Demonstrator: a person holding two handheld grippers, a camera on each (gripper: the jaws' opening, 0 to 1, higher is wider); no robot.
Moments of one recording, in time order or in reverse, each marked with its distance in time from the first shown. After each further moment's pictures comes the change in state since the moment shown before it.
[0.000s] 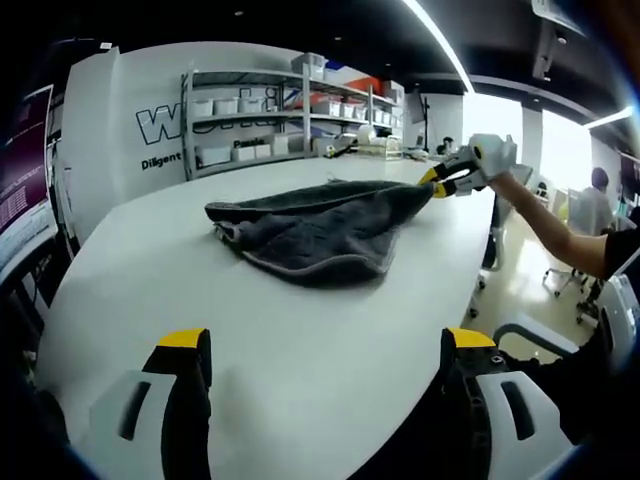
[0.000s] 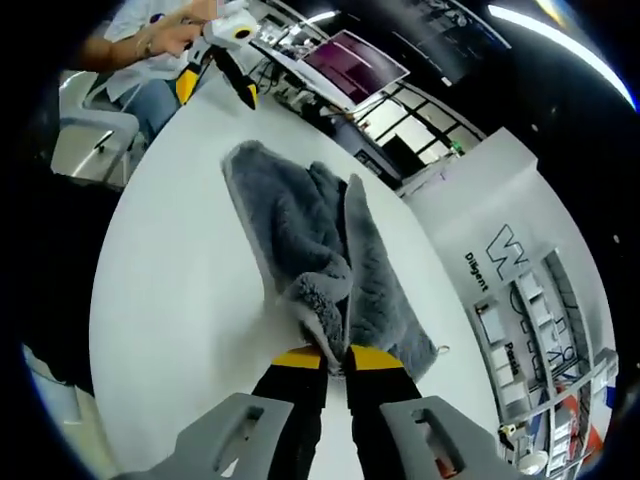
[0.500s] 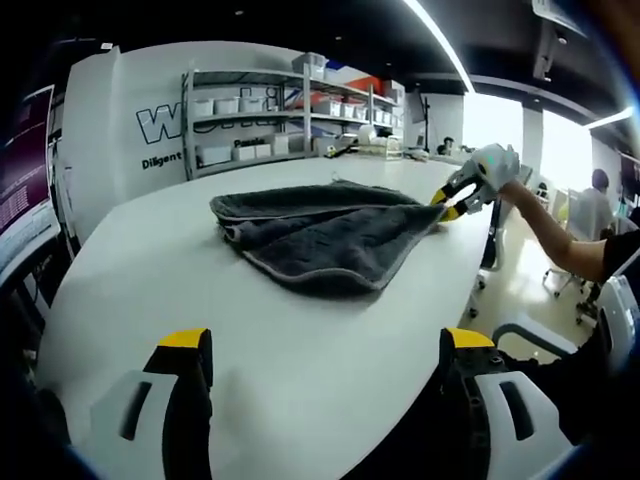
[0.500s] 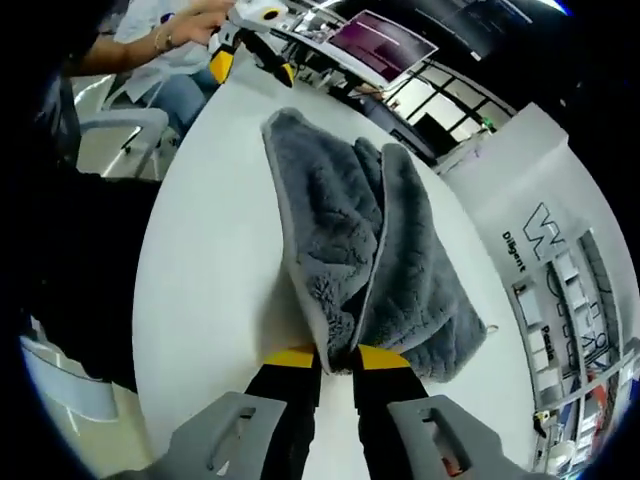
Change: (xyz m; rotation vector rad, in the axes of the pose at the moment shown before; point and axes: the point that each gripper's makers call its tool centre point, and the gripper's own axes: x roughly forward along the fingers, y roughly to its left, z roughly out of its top) left arm -0.004 0.001 0.000 -0.005 0.000 0.001; right arm -0.003 0.038 -0.016 0.129 0.031 0.171
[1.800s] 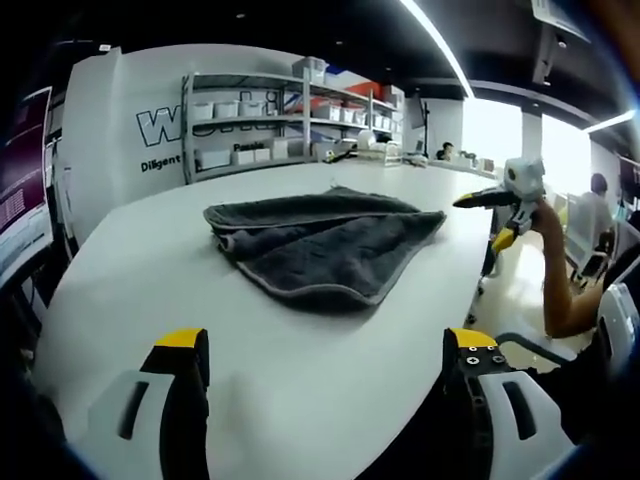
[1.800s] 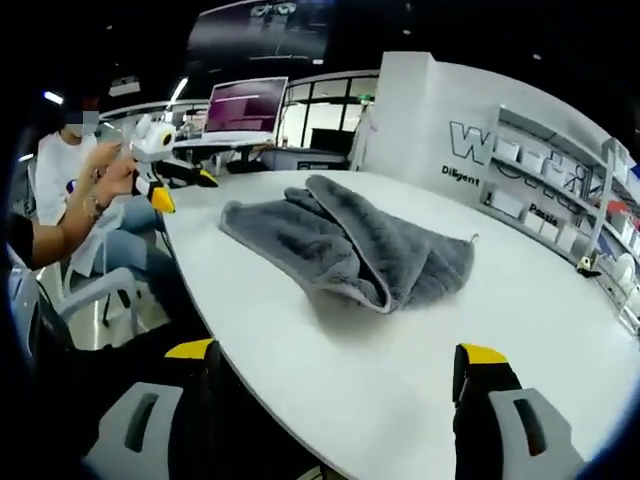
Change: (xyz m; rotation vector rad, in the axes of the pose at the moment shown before) left arm 0.010 -0.007 0.012 -0.004 -0.020 -0.009; right arm -0.063 0.040 0.010 0.631 -0.198 -0.149
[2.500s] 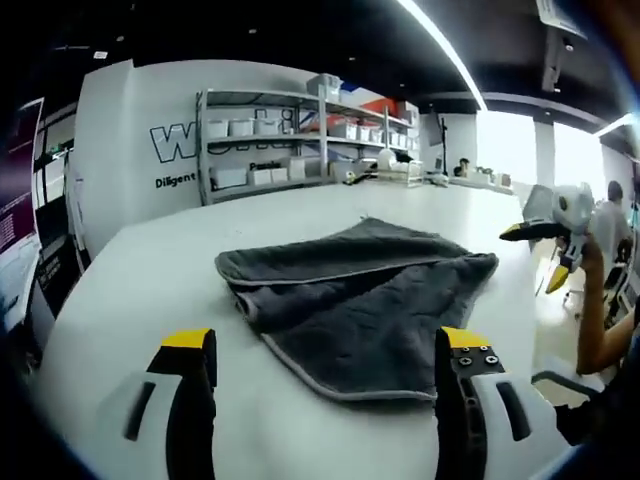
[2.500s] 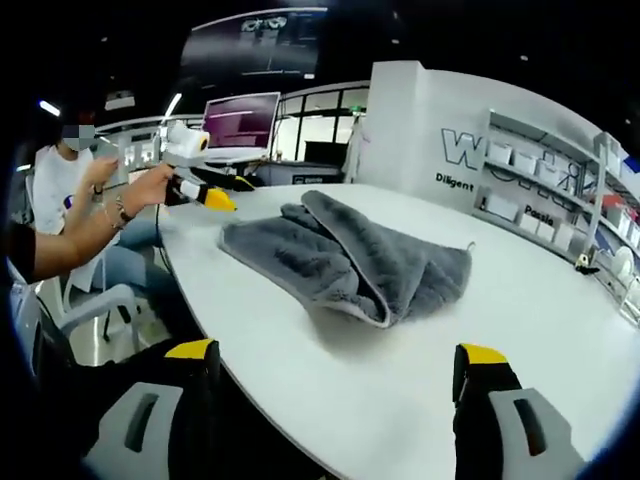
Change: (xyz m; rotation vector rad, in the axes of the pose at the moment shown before) left arm 0.070 0.056 0.065 0.001 -0.096 0.121; right arm 0.003 0.001 0.007 0.008 -0.023 0.007
